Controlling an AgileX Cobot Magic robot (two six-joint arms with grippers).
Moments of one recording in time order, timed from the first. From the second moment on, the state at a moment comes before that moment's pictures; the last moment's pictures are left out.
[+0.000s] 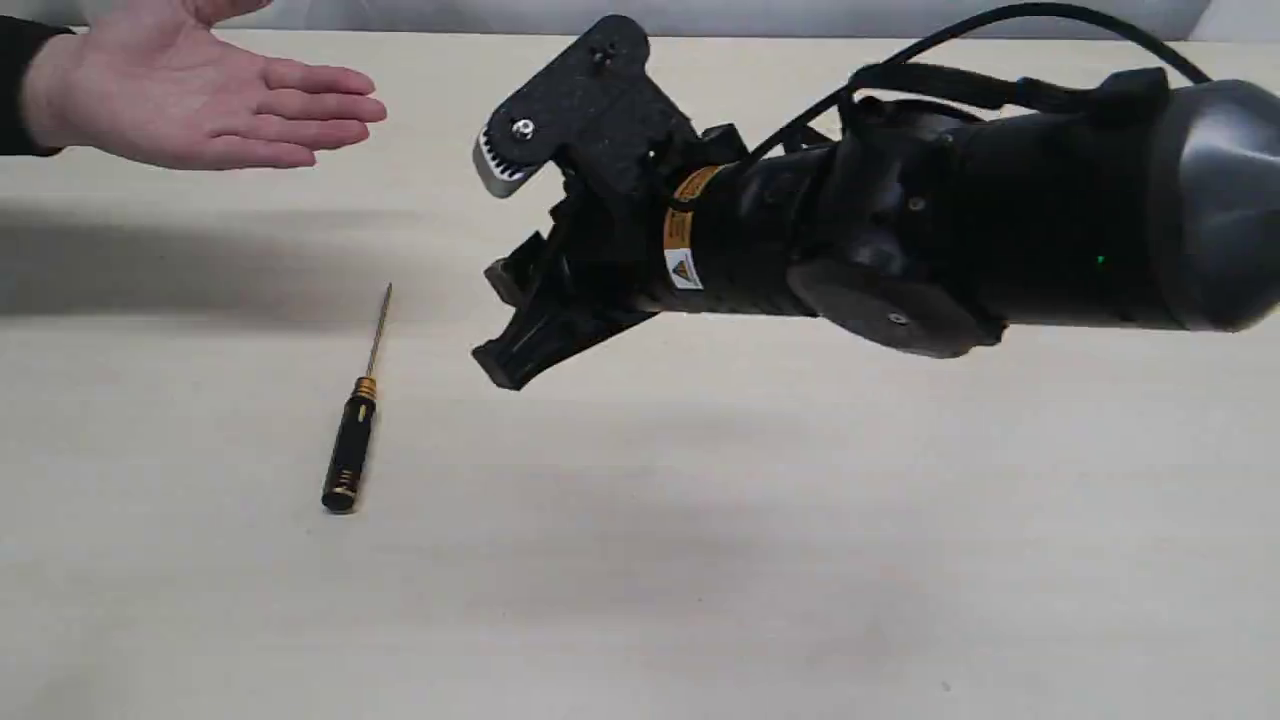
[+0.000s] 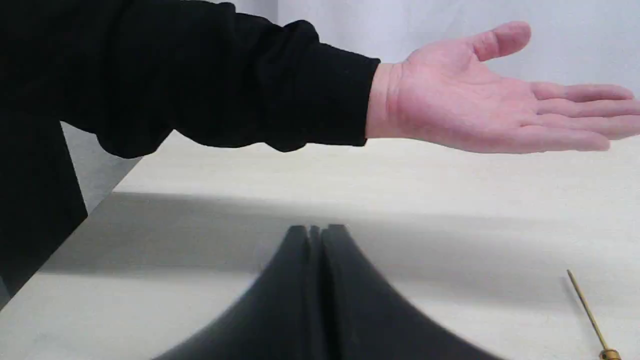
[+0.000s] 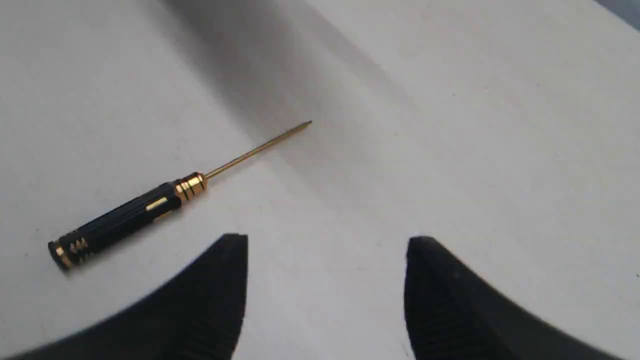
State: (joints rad) left arm 0.13 0.00 0.00 0.07 0.26 -0.07; right arm 0.76 1.72 -0.99 -0.44 0.03 0.30
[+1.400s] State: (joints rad) left arm 0.13 0.00 0.00 0.07 0.26 -0.07; right arm 0.91 2.26 -1.84 0.09 0.87 0.13
